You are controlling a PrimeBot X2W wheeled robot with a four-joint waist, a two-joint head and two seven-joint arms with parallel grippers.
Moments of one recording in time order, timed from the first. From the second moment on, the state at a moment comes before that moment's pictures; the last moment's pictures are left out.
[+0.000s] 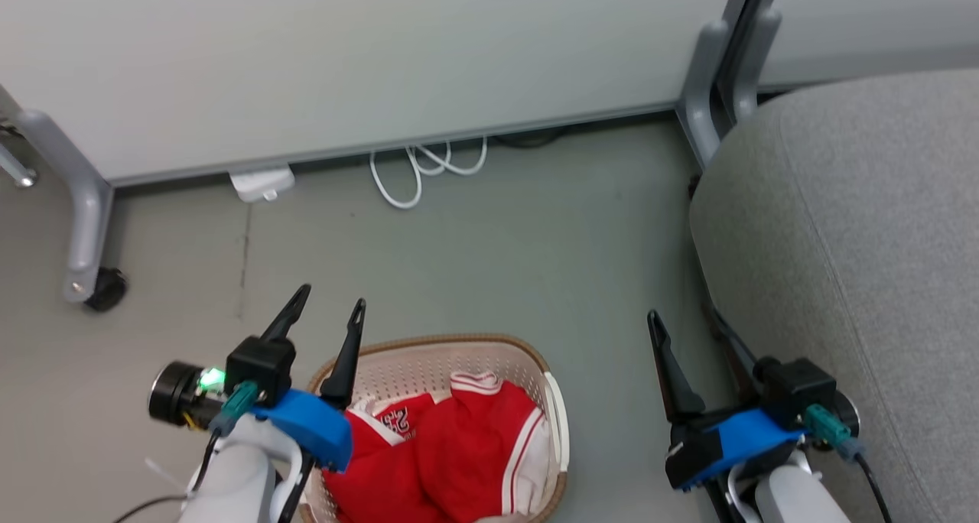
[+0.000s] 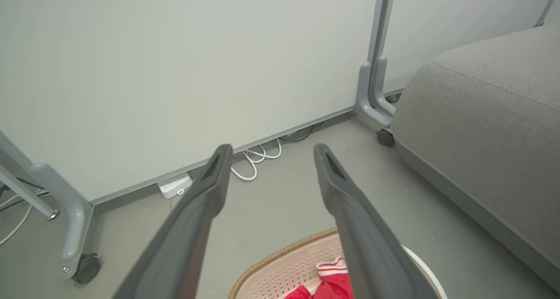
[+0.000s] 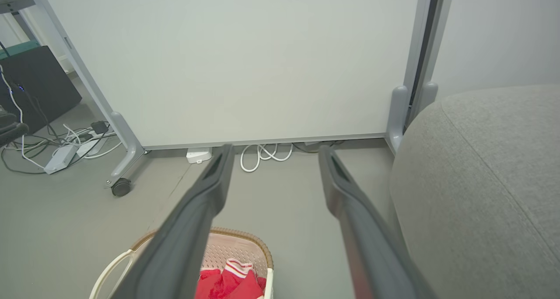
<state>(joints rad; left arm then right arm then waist) -0.37 0.09 -0.19 0.54 -0.03 -0.12 -0.26 -0.22 -0.05 0.15 0.41 0.12 0.13 -0.26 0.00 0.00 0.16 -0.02</state>
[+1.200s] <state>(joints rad) -1.03 0.28 -1.12 1.25 -0.15 -0.13 -0.06 -0.58 -0.05 0.13 0.23 0.08 0.13 -0.26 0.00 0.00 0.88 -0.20</state>
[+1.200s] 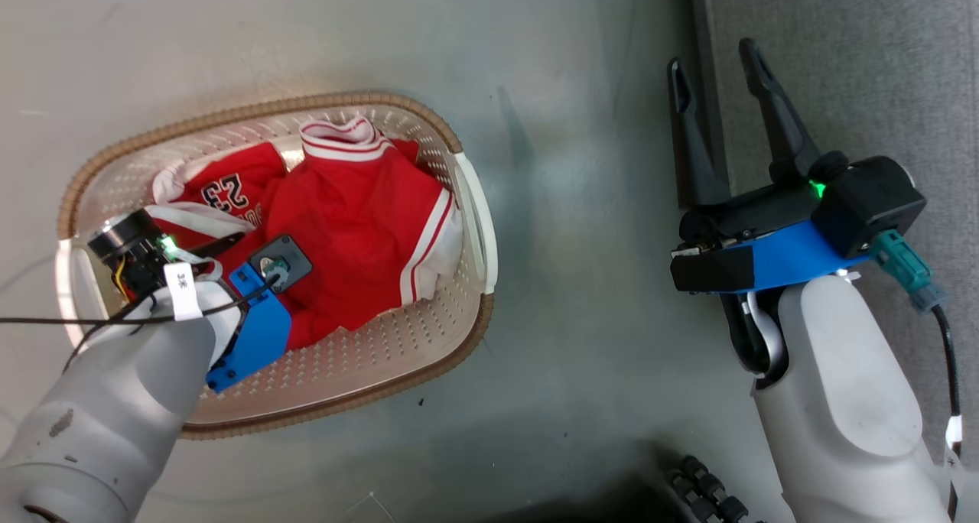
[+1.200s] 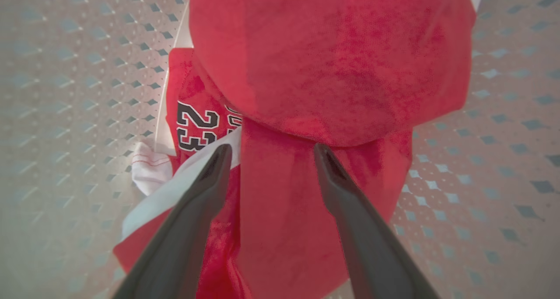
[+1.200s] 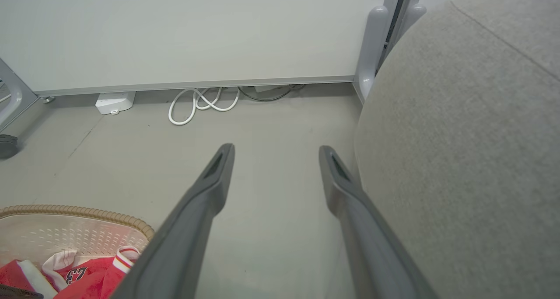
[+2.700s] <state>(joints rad) -0.96 0.14 -1.17 1.24 -0.42 -0.13 -0.23 -0.43 -0.05 0.03 0.28 0.01 0.13 -0.26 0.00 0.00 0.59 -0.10</state>
